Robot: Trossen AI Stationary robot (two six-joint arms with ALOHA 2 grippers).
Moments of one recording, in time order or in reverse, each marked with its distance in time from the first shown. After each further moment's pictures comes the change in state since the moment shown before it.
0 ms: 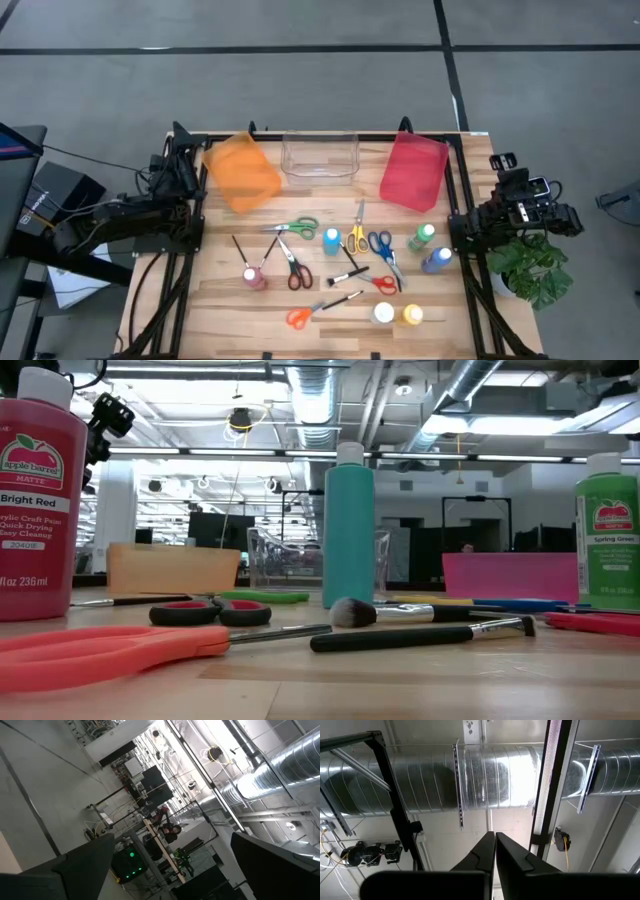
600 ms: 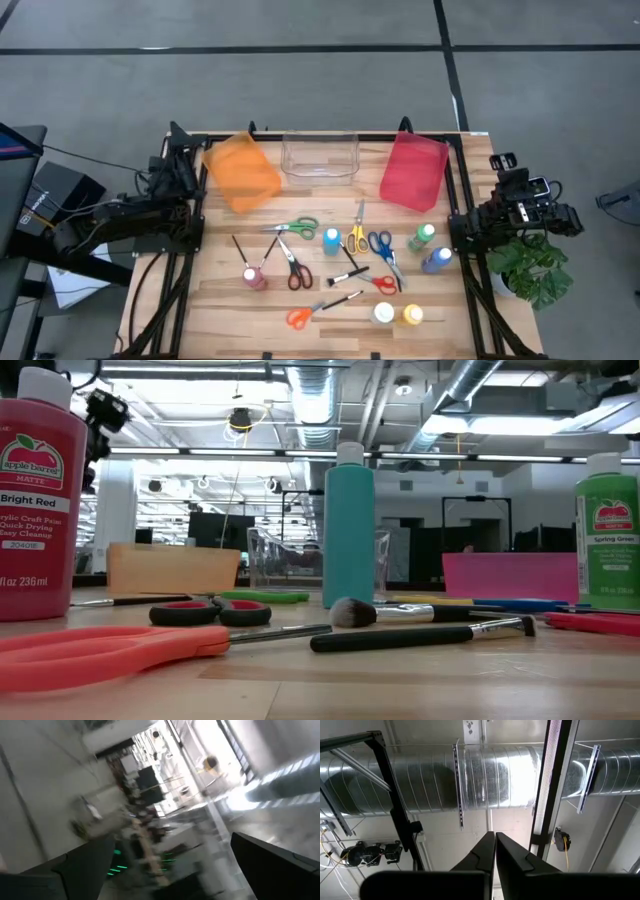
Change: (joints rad) left arm 0.000 0.000 0.000 0.055 0.016 -0.147; right arm 0.000 0.000 0.000 0.000 0.000 0.000
